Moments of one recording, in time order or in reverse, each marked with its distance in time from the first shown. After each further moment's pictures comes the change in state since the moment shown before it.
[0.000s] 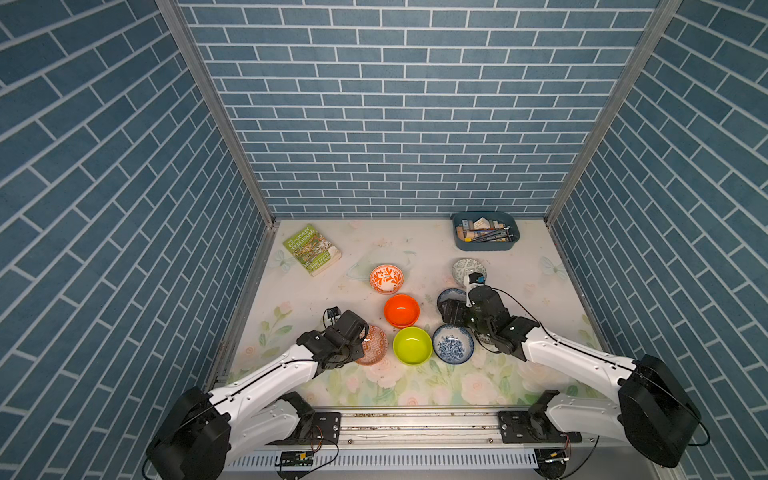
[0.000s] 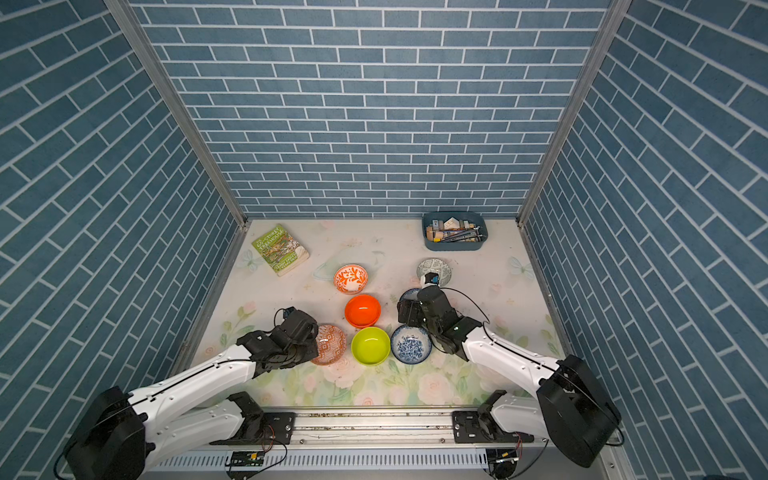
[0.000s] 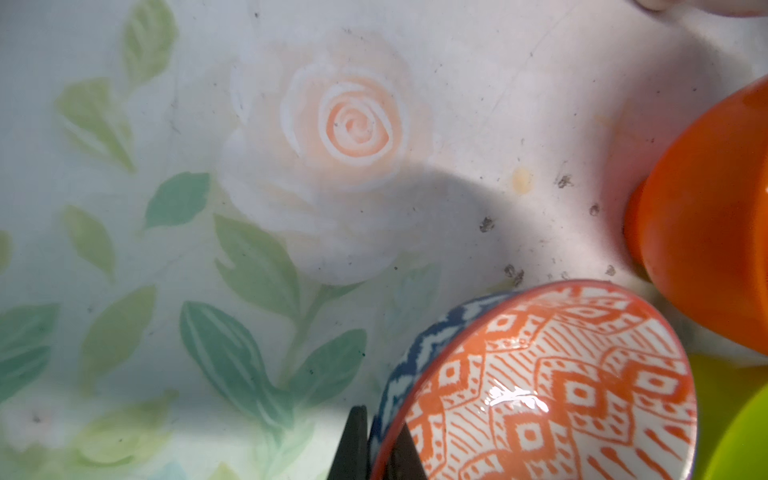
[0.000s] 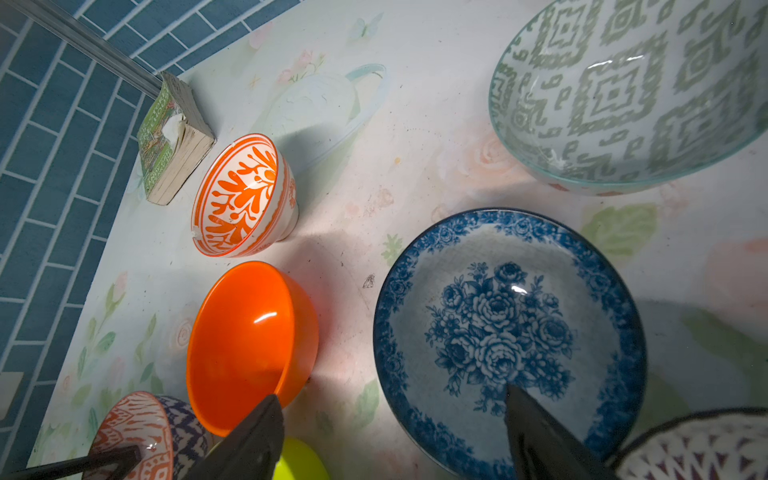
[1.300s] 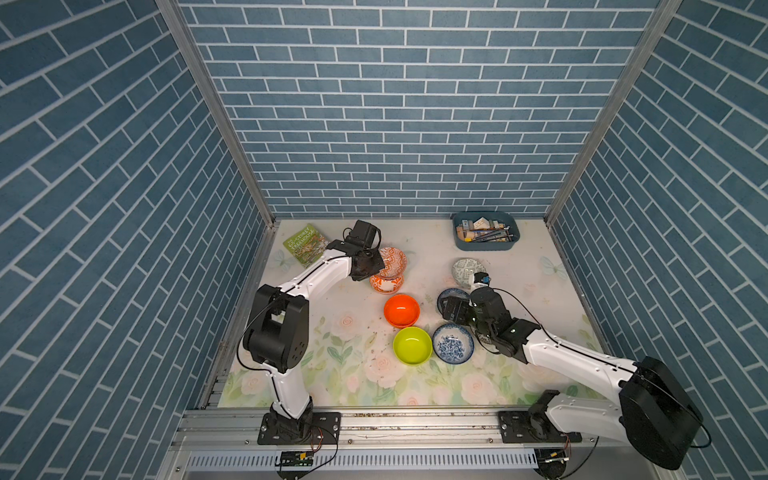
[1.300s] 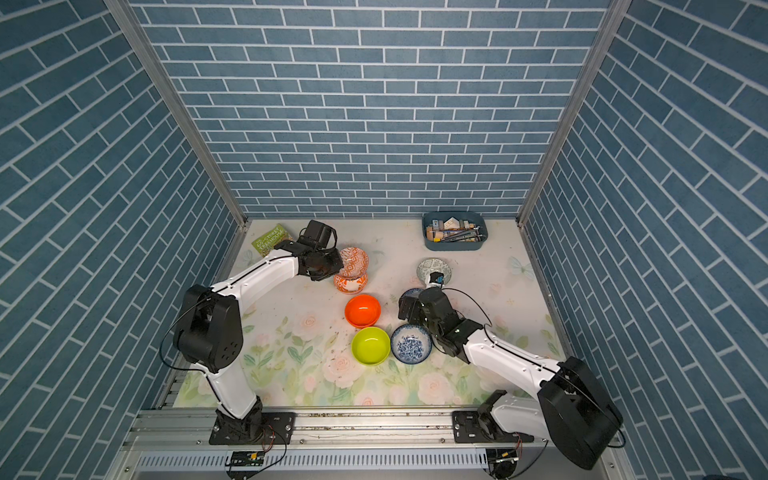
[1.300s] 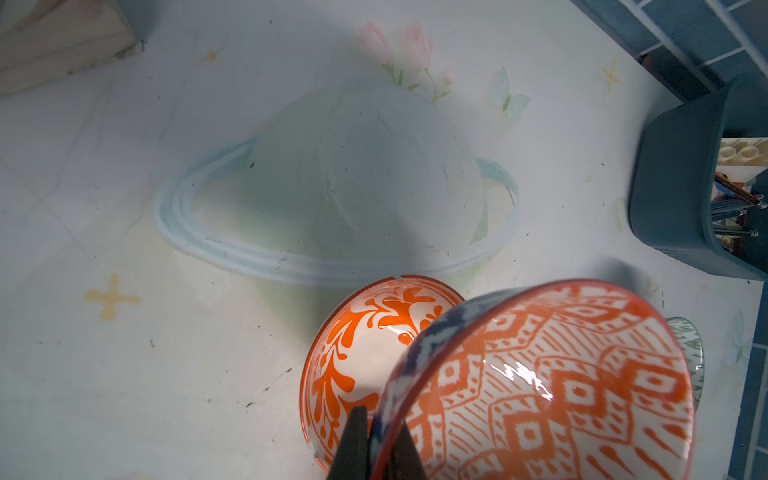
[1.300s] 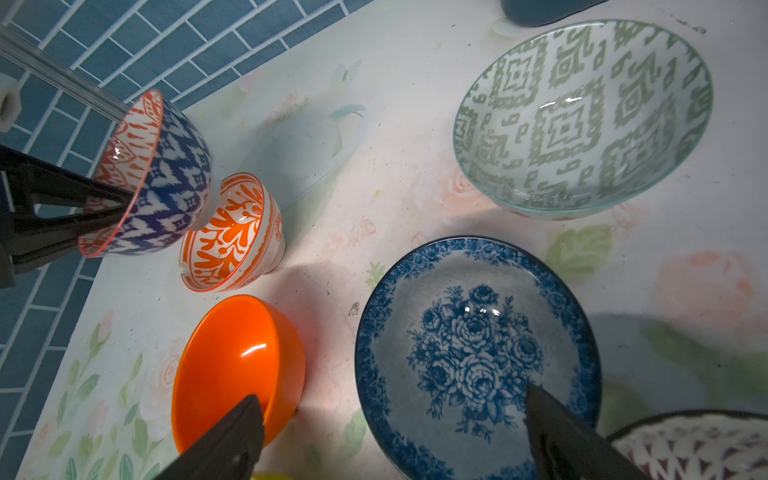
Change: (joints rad) left arm 0.285 0.751 0.881 0.019 0.214 0.185; right arm 0.001 -0.014 -0.028 0.052 0.083 0.025
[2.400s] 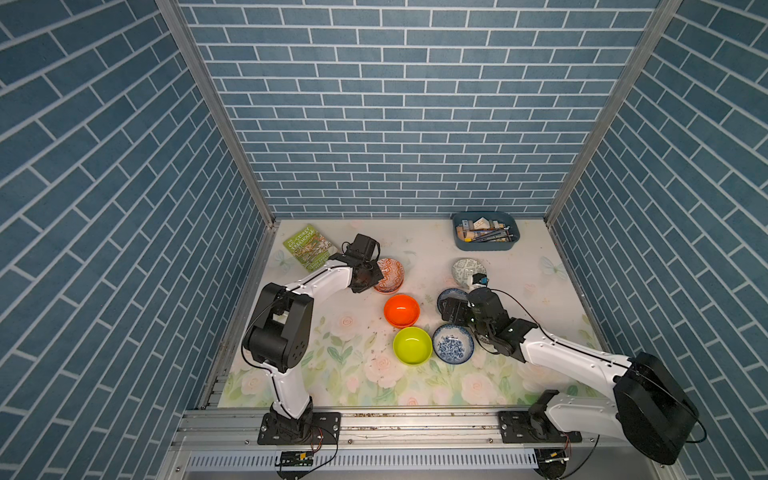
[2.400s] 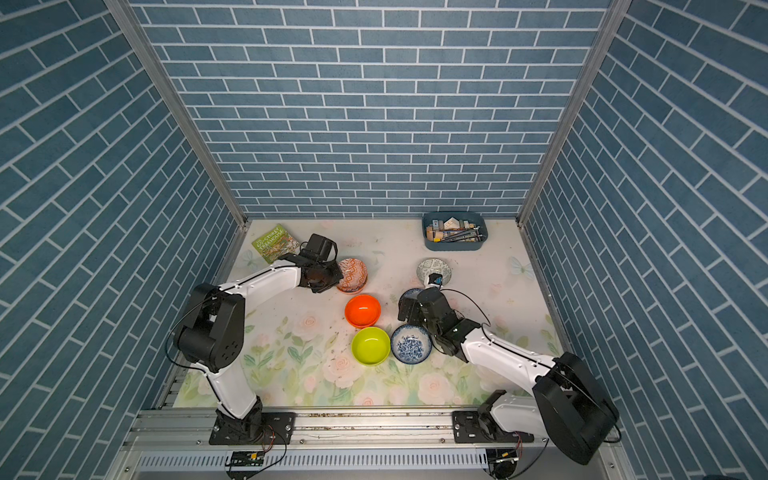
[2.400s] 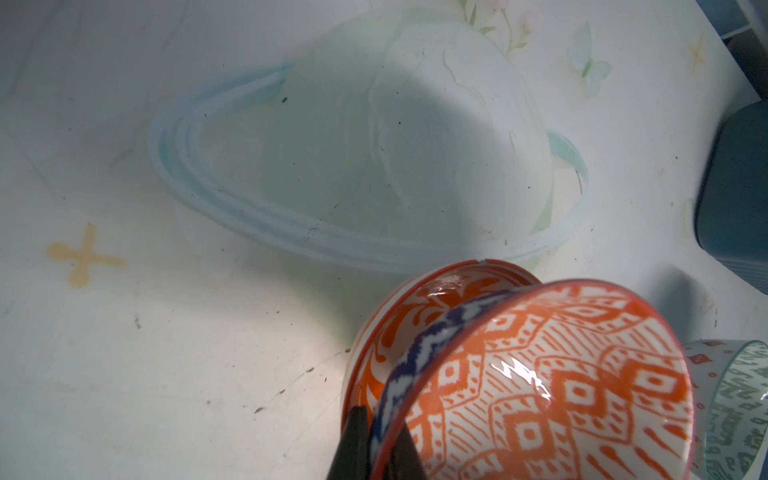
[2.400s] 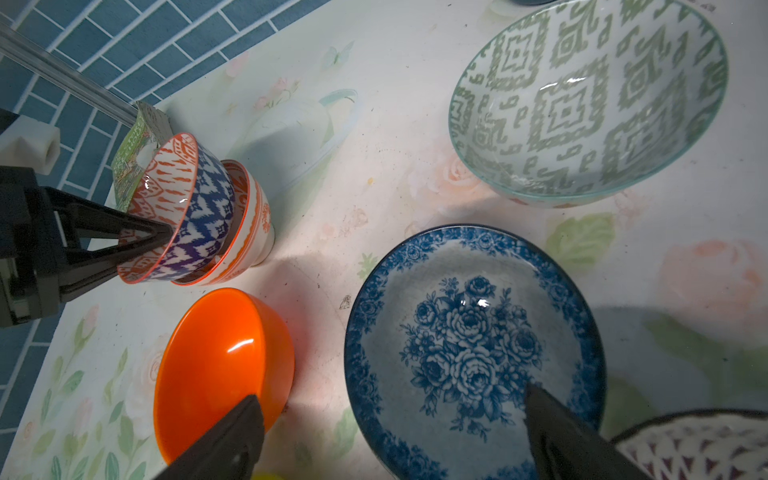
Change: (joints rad) left arm 0.000 0.011 -0.135 0.117 -0.011 -0.062; right arm 0.000 0.029 0.000 0.000 -0.004 0.000
